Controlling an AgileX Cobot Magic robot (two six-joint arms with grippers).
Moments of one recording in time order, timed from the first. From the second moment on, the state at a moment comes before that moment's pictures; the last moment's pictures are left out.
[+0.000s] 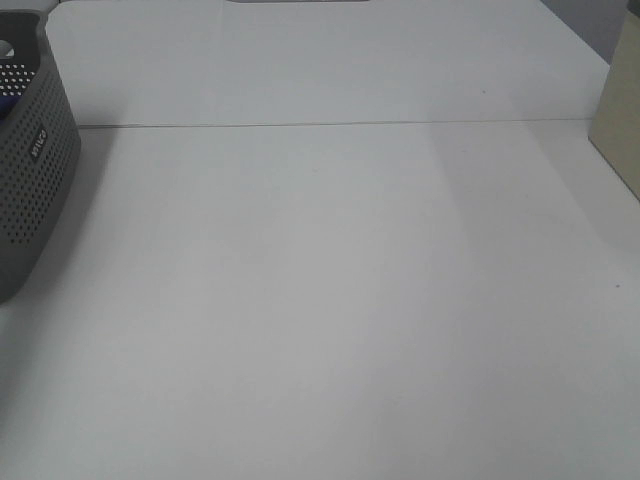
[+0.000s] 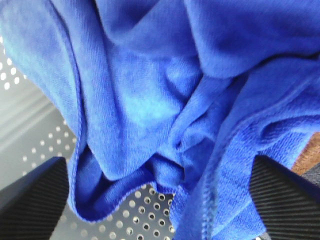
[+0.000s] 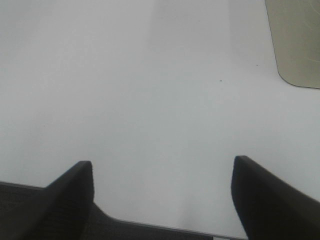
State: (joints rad) left arm 0.12 2.16 -1.78 0.50 0.91 1.00; right arm 0.05 0.00 -0.46 0.10 1.11 -0.13
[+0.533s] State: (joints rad) left arm 0.14 2.16 -1.78 0.48 0.99 1.10; right arm 0.05 0.00 -0.46 0.10 1.11 -0.13
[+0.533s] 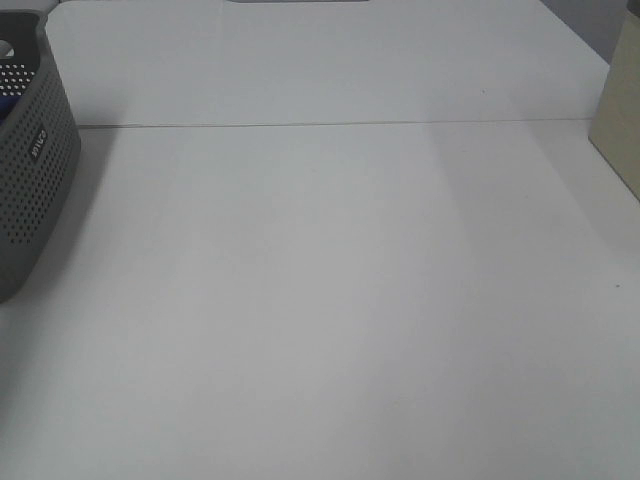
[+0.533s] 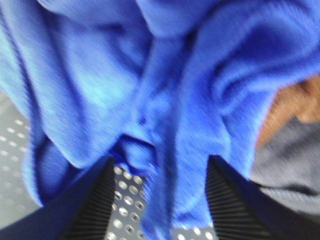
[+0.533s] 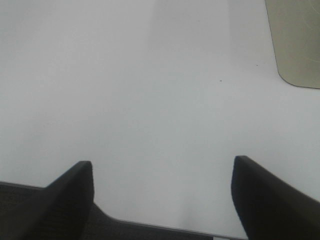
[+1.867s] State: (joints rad) left arm 0.12 1.85 -1.88 0.41 1.14 0.83; right arm 0.05 0.00 -0.46 0.10 1.11 -0.13
